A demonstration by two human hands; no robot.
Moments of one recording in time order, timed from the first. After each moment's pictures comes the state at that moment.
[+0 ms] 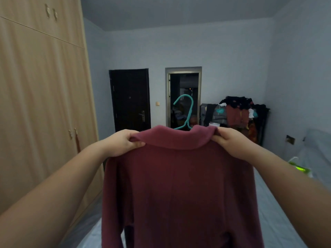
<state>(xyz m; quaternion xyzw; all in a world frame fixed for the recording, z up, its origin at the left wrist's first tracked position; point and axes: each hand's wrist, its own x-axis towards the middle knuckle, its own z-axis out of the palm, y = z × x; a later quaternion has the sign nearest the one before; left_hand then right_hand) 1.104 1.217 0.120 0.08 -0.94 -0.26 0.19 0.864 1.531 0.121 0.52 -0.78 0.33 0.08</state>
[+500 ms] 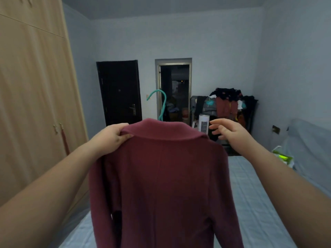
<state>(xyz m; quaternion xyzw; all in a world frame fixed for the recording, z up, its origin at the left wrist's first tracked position) 1.066 1.251 0.099 0.11 -0.94 -0.16 0.29 0.810 1.597 0.093 0.45 -0.74 0.50 0.04</state>
